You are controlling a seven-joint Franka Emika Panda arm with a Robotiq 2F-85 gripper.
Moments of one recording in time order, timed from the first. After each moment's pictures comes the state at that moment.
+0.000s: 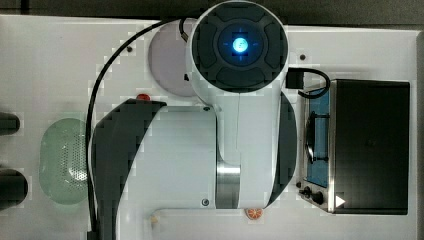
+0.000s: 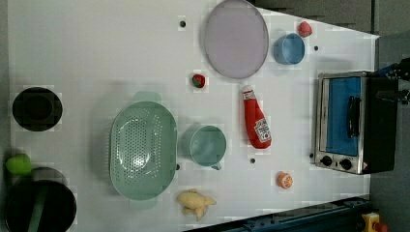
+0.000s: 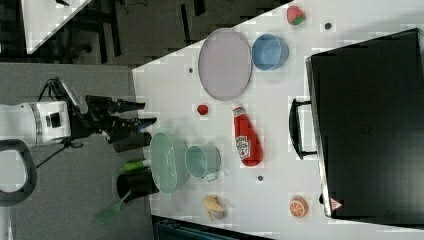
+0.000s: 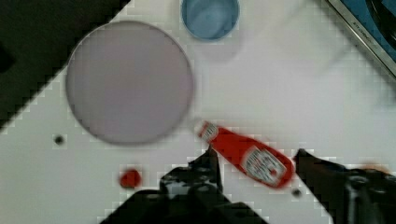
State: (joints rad) arm -0.03 -0.02 0.03 -1.76 -0.01 0.19 0.01
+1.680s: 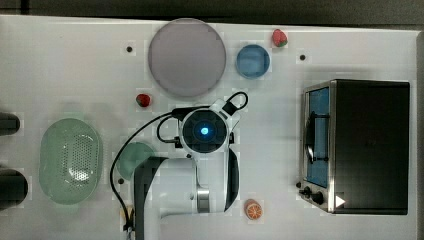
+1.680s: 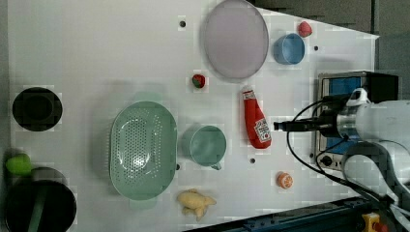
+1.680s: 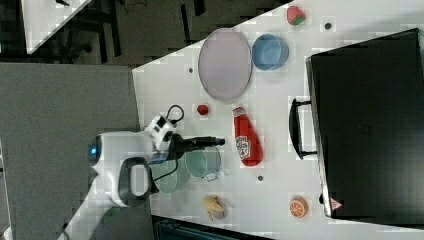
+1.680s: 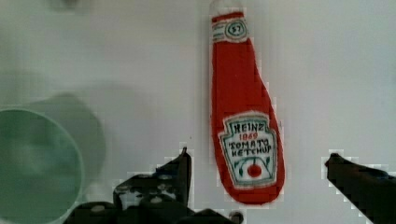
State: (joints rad) arm -0.10 0.02 0.16 -2.40 0.01 0.77 -0.84
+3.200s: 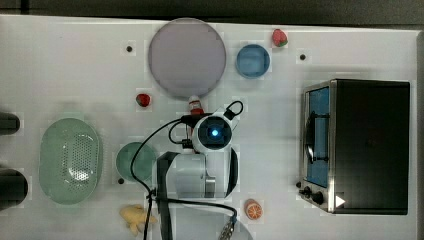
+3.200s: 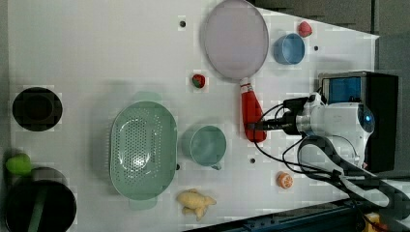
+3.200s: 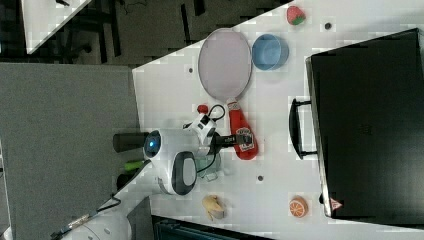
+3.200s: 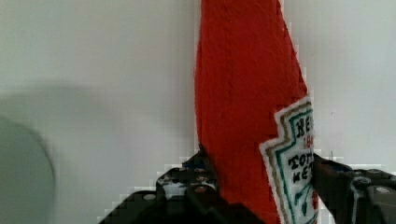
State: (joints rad) arm -0.12 0.32 0.15 -2.43 0.03 1.08 -0.90
